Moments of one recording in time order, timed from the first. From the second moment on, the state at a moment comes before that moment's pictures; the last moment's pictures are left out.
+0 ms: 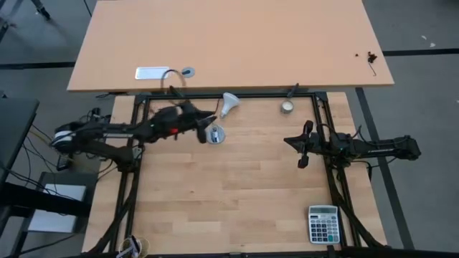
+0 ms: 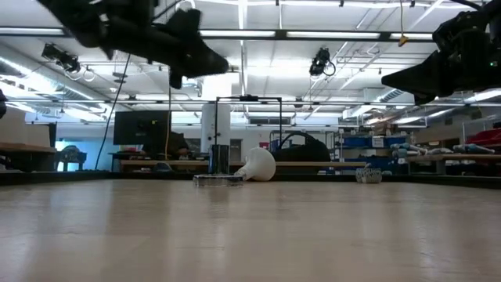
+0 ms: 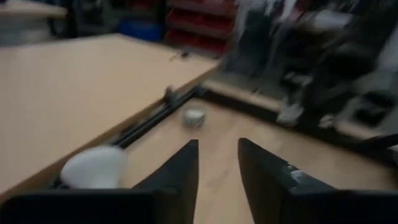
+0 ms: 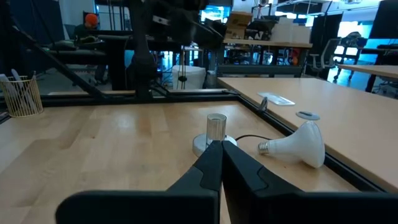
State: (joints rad) left arm 0.29 1.24 0.63 0.47 -0.14 -0.18; right arm 0.00 0.17 0.01 0.16 0.27 -0.04
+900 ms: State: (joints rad) left arm 0.48 1.93 1.30 -0.19 -0.29 -0.16; right arm 0.00 0.17 0.01 0.16 0.27 -0.04
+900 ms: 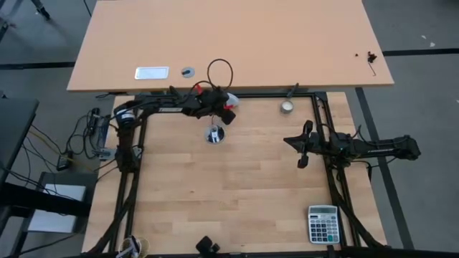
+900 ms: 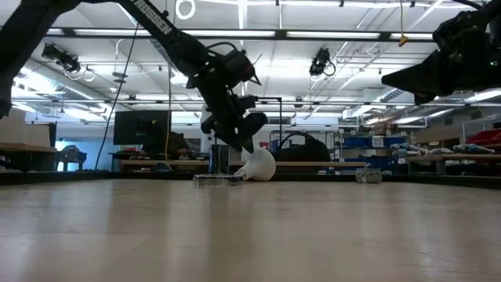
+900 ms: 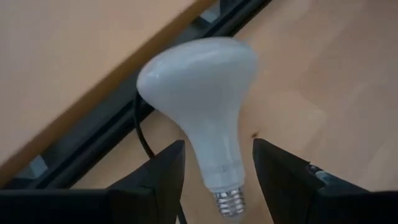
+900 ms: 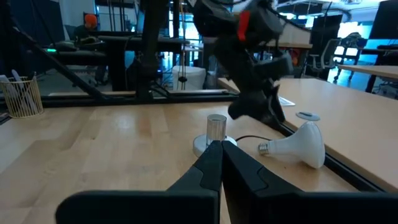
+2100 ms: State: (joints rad) left arm 0.56 2.05 1.33 -0.24 -0.10 -0.16; right arm 0.00 0.17 0.01 0.16 0.27 -0.04
